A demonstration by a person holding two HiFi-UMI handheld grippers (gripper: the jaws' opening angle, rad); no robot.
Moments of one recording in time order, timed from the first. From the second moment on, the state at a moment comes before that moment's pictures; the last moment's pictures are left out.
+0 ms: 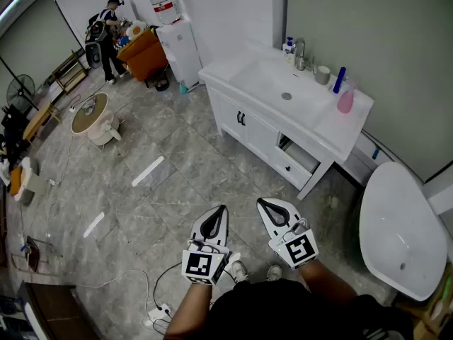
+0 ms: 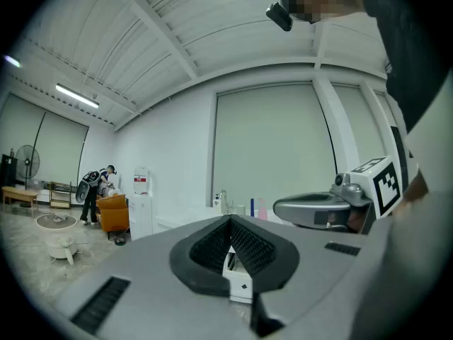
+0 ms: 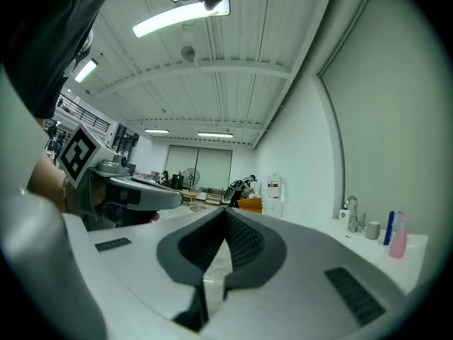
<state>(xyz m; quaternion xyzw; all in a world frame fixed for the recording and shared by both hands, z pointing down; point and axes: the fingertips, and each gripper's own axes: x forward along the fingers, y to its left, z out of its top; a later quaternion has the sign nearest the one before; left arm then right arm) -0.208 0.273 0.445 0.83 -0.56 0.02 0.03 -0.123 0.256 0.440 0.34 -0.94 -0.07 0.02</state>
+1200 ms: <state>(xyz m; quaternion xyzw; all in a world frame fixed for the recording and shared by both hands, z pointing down) -0.262 0.293 0.441 0.84 -0.54 0.00 0.03 -0.189 0.279 0.432 0.33 -0.94 -0.08 0.02</state>
